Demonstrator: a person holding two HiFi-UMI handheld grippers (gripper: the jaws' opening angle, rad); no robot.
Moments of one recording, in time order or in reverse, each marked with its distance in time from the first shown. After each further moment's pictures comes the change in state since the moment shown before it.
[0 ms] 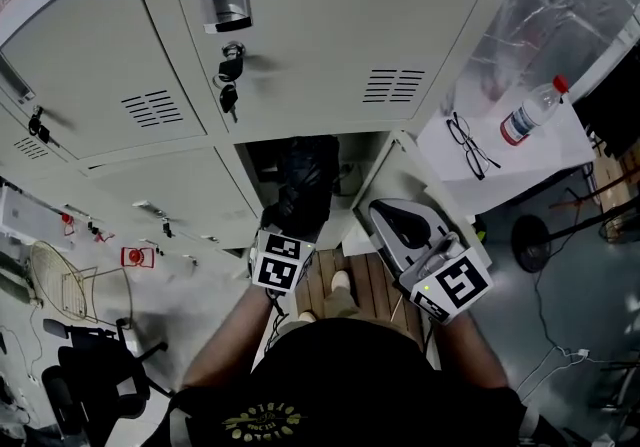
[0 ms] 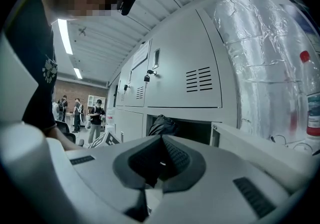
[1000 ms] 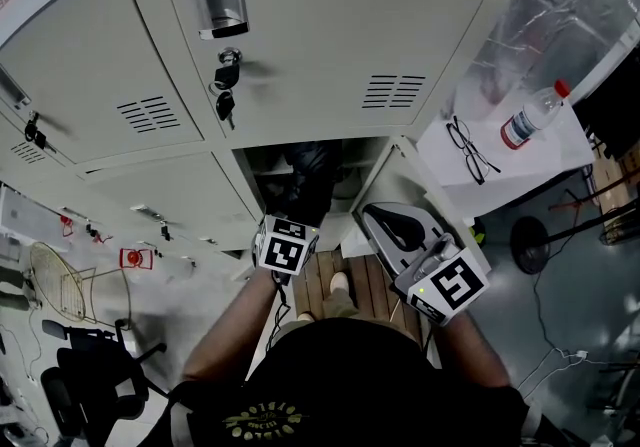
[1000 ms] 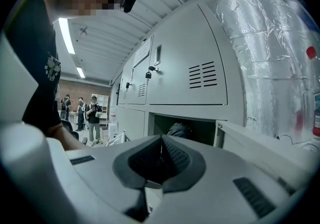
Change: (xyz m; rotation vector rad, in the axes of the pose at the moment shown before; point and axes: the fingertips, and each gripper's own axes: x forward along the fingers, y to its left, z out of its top) left arm 0.036 0.013 -0.001 -0.016 0.065 0.003; right arm 0.008 0.001 -0.005 -0.004 0.033 0.034
